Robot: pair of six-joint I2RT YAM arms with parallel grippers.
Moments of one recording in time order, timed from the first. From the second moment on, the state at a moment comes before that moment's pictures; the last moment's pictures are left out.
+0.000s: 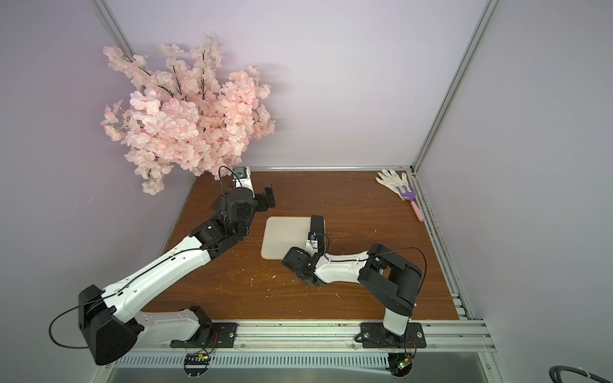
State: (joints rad) left arm -0.68 1.25 1.11 -0.15 -0.68 -0.29; right arm 1.05 1.76 0.93 -0.34 0.58 1.04
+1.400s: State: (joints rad) left arm -0.68 1.25 1.11 -0.15 -0.68 -0.29; right arm 1.08 1.76 0.93 -0.35 0.59 1.04
